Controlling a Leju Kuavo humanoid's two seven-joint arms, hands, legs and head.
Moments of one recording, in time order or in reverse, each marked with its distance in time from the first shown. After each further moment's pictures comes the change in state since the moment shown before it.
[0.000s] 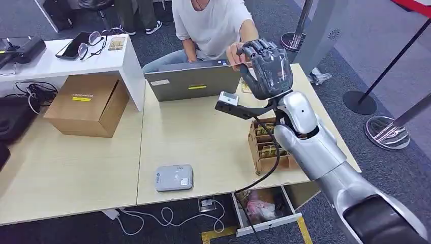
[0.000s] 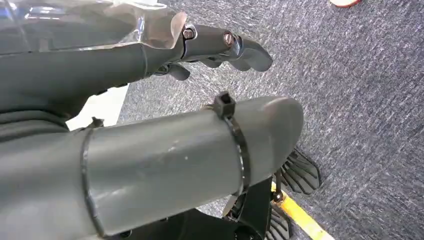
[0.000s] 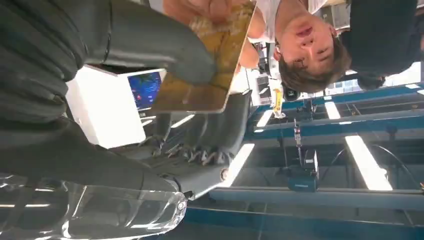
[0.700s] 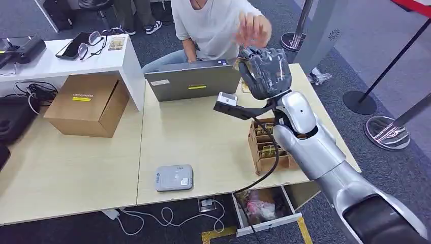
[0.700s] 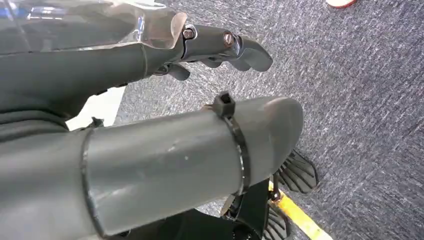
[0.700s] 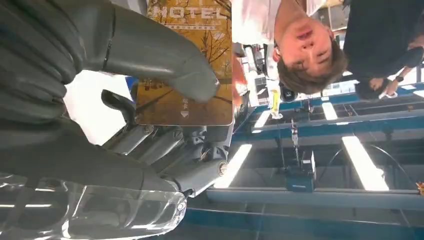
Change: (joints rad) left arm 0.000 -0.001 0.000 0.000 0.001 -0.004 -0.013; right arm -0.006 0.000 0.014 0.004 -0.011 -0.004 0.000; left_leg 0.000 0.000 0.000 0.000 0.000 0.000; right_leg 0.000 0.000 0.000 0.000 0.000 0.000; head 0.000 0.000
